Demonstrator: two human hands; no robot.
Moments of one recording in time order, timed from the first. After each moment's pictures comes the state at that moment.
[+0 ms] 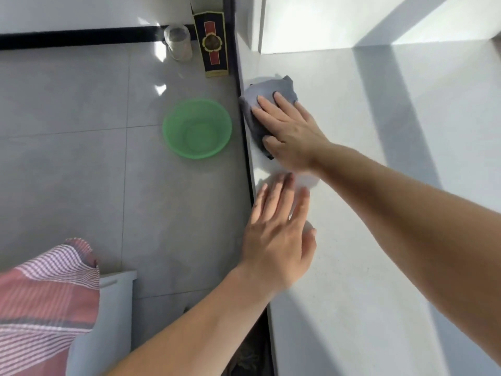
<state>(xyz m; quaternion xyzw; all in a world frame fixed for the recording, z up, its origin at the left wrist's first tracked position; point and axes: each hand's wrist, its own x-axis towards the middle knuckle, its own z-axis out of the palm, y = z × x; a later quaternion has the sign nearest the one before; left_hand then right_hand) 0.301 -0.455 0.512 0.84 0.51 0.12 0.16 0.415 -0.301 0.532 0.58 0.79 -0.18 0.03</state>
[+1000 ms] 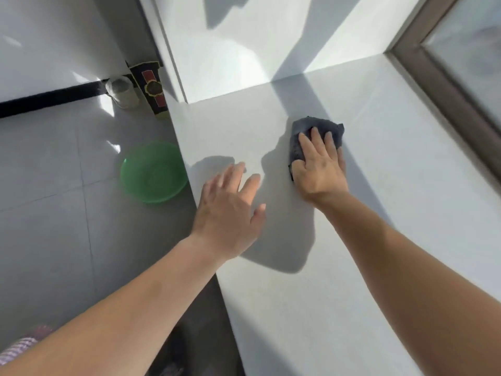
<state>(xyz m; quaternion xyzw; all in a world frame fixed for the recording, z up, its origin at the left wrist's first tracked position) 0.337 -0.387 0.521 0.88 0.45 0.05 0.15 0.543 -0.385 0.504 0.83 0.53 -0.17 -0.11</state>
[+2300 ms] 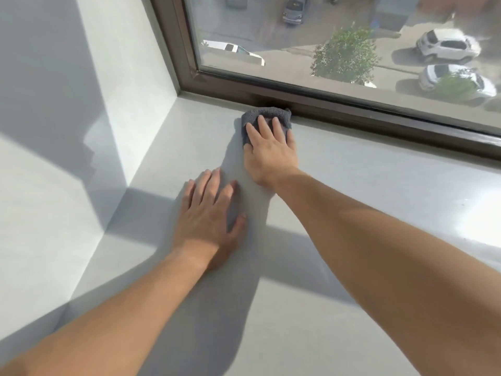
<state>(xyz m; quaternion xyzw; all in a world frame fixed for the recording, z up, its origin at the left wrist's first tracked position) 0.538 -0.329 0.460 0.99 0.05 -0.01 0.10 0.696 -0.437 0.470 0.97 0.20 -0.09 -0.13</state>
